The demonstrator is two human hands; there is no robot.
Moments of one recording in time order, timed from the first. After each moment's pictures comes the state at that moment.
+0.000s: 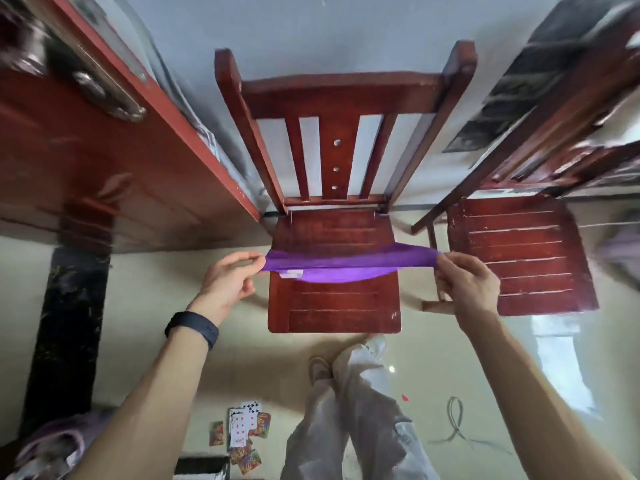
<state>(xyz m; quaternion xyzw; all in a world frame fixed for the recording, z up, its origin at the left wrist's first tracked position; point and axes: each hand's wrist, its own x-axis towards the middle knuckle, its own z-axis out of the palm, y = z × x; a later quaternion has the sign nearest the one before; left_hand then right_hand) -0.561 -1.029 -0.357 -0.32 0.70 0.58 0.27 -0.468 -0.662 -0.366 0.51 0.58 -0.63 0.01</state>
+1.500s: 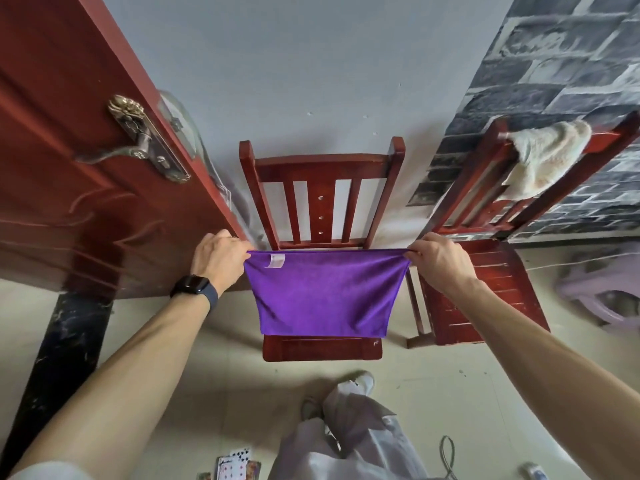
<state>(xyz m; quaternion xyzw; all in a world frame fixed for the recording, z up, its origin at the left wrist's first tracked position) -0.592 -1.026 -0.230 0.20 0.98 0.00 0.01 -0.500 -0.638 -0.221 0.10 0.98 -0.12 0.07</state>
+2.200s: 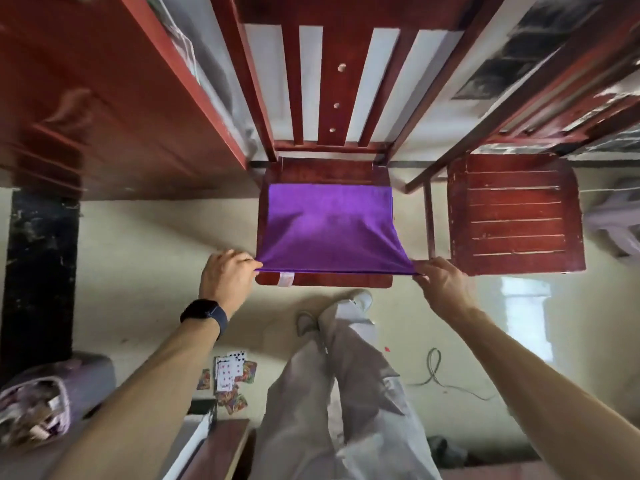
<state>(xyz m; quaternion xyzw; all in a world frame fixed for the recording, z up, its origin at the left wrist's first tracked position) -0.482 -1.050 -0.429 0.15 0.97 0.06 0.19 -0.393 -0.658 -0.432 0.14 0.96 -0.15 0.20</state>
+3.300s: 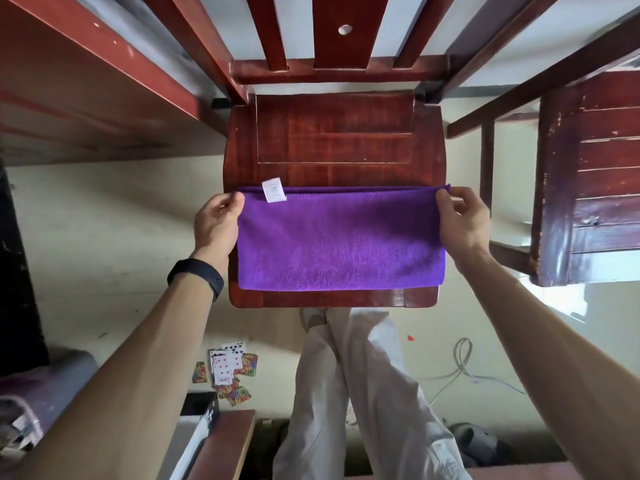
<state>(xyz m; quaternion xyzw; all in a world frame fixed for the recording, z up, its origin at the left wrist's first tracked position) -0.594 -1.019 -0.662 -0.35 0.76 0.50 0.22 -0.521 -0.661 -0.651 0.45 0.78 -0.41 0.11</state>
